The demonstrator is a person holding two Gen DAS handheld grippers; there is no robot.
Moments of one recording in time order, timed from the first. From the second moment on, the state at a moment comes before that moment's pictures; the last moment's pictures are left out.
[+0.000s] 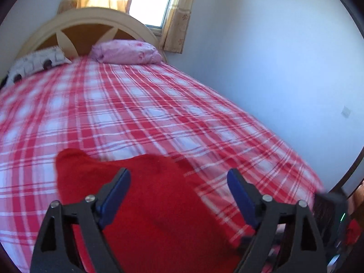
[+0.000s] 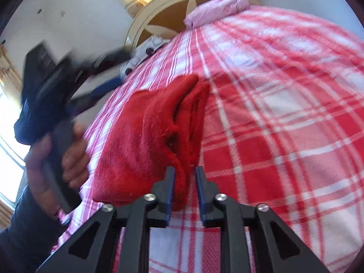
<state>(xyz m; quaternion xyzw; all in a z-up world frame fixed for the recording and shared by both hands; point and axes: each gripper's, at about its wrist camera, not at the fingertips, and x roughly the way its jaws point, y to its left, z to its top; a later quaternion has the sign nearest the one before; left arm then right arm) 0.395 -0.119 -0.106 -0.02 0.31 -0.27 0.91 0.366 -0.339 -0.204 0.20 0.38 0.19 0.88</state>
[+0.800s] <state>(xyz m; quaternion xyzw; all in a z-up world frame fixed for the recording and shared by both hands) 0.356 -0.053 -0.203 -0.06 0.41 -0.20 0.89 0.396 -0.281 -0.188 0.12 0.37 0.20 0.90</state>
